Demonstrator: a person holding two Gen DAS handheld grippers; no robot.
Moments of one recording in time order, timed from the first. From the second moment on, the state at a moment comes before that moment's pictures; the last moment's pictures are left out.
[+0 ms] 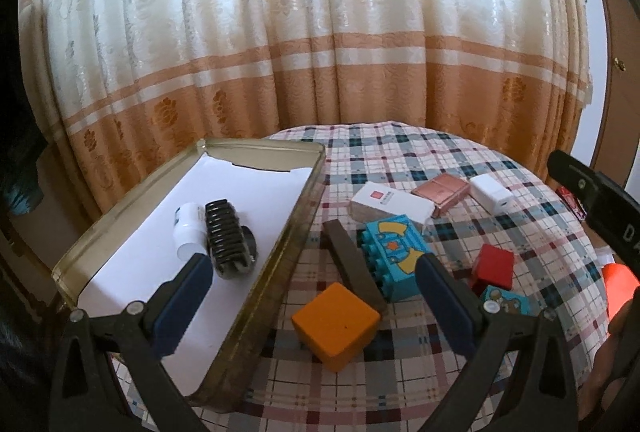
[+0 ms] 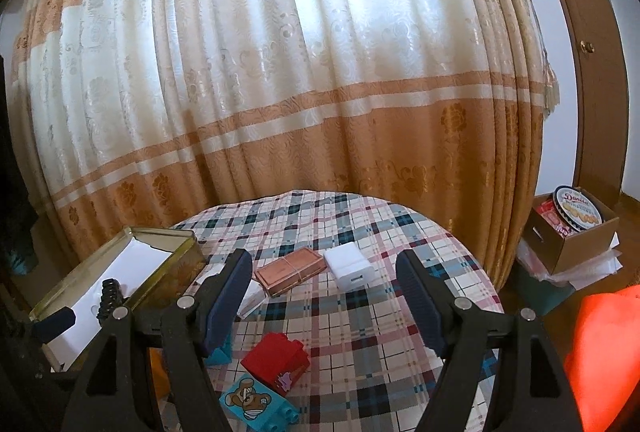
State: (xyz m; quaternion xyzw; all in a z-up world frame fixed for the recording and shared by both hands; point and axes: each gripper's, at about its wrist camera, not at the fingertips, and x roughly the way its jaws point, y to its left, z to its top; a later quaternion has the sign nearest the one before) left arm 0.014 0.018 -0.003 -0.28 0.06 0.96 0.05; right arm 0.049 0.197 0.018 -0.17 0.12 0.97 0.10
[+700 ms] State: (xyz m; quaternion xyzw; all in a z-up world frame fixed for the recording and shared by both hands) left arm 0.030 -0.003 -0.008 -0.32 0.03 0.94 0.13; right arm 0.052 0.214 -0.015 -0.27 0.11 0.96 0.05
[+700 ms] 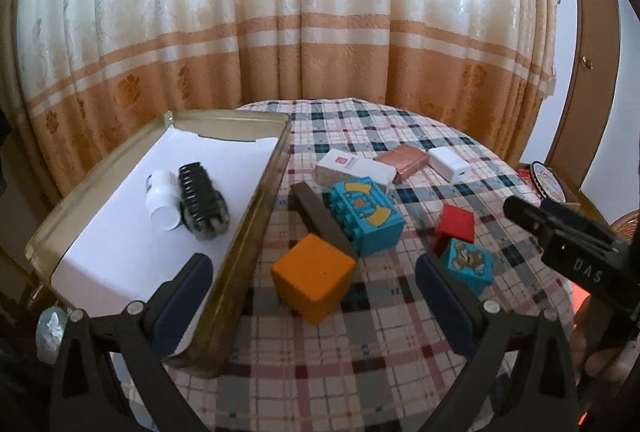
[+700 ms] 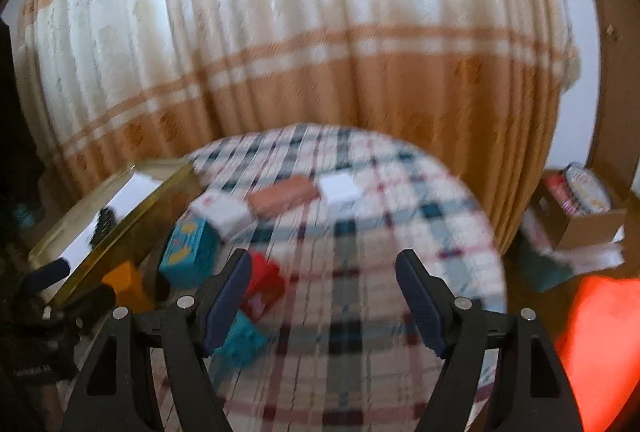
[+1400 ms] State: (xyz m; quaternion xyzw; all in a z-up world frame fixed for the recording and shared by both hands) left arm 0.040 -0.010 -0.014 -0.34 0.02 0.93 0.15; right arm 0.041 0.172 -0.034 -0.35 0.08 0.93 -0.08
